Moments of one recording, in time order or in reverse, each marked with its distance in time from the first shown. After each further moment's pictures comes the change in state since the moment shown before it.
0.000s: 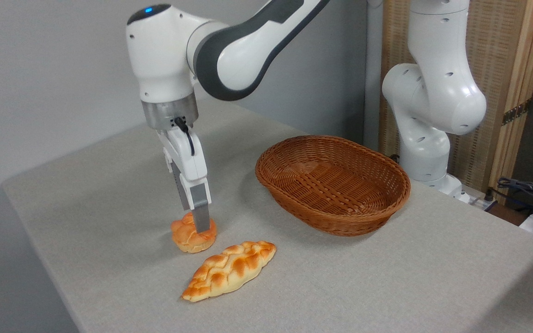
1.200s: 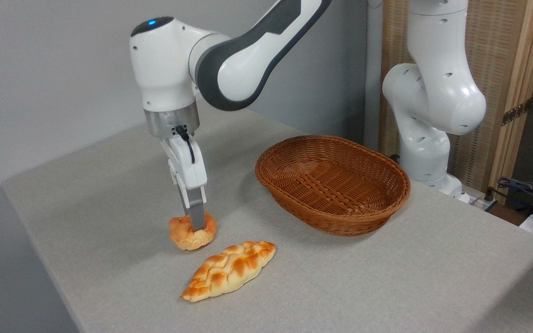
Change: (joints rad) arm -0.008 0.000 0.008 -0.023 0.004 0.039 0.003
